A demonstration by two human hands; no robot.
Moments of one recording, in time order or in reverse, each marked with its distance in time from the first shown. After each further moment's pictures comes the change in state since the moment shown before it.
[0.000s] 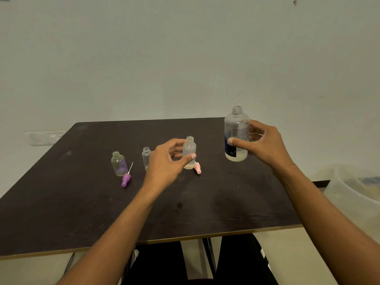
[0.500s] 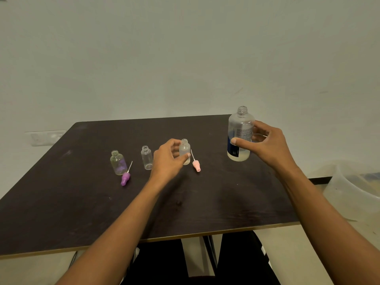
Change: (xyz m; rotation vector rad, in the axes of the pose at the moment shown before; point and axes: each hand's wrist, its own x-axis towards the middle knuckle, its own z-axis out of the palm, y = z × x) left_hand 0.023 -0.030 0.020 0.080 0.045 -0.096; right_hand -0.007 0.016 -0.002 0.070 0.036 0.030
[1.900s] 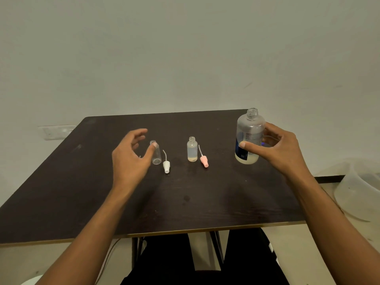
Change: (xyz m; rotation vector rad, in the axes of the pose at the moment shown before) left_hand -0.037 -0.009 -0.095 0.126 0.342 0.143; right_hand -0.023 -0.002 0.005 0.028 -0.012 -0.022
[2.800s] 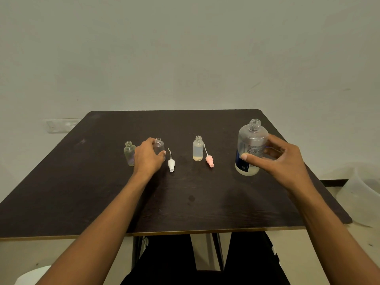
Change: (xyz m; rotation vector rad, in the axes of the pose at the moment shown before) left_hand 0.037 -0.057 0.054 0.341 -0.207 -0.264; right_hand -0.024 -0.007 0.016 0.032 -0.048 0.023
